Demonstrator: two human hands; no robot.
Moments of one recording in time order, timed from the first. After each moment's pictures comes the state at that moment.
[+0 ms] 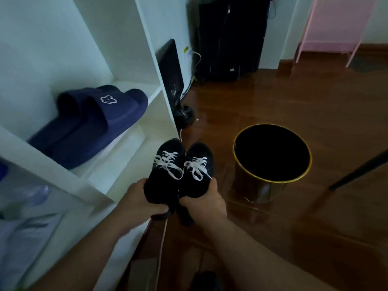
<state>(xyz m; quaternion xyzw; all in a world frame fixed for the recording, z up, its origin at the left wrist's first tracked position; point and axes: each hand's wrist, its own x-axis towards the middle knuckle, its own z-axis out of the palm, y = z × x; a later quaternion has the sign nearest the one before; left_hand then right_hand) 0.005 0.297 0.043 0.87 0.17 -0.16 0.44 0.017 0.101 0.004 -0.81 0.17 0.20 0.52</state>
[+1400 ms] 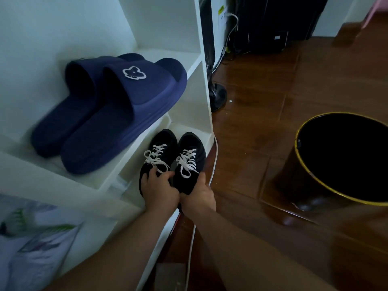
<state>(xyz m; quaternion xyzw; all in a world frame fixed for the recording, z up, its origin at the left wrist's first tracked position) 0.082 0.360 -0.075 0.94 0.26 -0.03 0.22 0.092 0.256 -0.100 -0.86 0.10 0.24 0.44</state>
